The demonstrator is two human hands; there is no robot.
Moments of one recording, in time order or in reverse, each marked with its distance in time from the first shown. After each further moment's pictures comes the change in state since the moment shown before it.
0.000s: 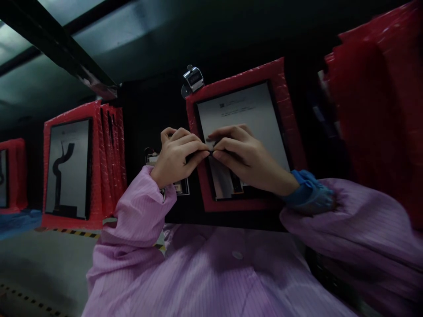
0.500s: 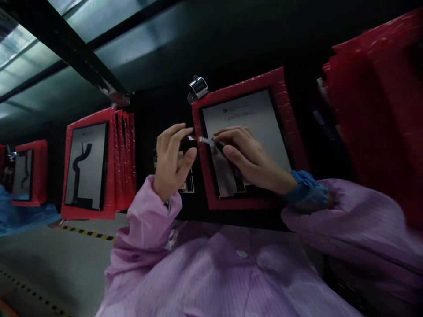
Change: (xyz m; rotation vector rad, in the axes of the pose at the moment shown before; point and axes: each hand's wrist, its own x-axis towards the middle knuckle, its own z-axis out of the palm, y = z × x) left_hand -0.027 0.030 -0.014 0.055 0.295 -0.210; right_hand 0.001 -0.003 -0.001 0.094 0.009 0.052
